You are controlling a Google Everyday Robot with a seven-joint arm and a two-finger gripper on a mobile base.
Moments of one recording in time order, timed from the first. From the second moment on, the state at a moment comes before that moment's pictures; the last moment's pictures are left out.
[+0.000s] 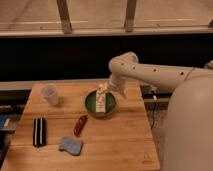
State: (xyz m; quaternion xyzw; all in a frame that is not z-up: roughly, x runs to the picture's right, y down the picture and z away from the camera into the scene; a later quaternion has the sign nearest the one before) arm 0.042 0.038 0.816 -0.25 0.16 0.72 0.63
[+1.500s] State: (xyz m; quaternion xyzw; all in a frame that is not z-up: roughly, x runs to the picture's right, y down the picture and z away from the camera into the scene) arm -0.090 0.147 0.747 -0.30 0.14 0.58 0.74
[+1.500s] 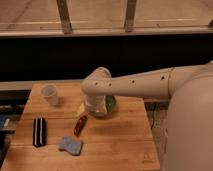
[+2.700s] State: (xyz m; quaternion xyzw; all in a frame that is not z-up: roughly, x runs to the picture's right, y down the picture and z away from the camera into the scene) arm -0.131 0.187 0.760 -0.35 0.15 0.52 0.76
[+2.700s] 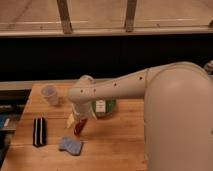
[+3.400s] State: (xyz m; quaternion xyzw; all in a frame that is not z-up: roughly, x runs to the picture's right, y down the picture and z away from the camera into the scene) arm -0.161 0.249 0.764 -0.40 0.17 0.48 0.76
